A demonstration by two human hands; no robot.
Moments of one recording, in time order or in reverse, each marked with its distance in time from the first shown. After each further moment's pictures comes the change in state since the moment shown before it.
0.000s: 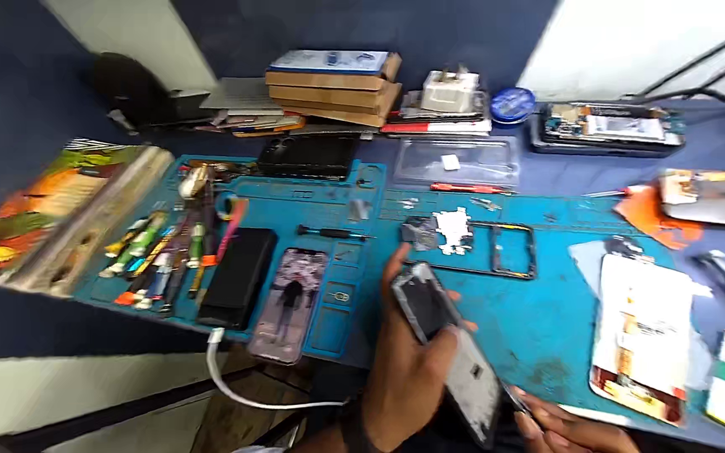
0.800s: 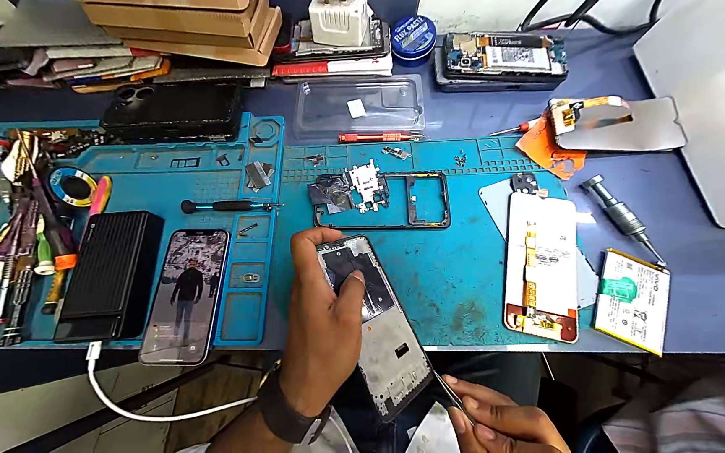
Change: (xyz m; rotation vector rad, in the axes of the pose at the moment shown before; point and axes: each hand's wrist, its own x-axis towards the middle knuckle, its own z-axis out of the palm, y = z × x) left_hand 0.010 0.001 0.004 0.568 0.158 0.013; right_hand -0.032 -0.017 -0.016 -0.042 0.035 -0.002
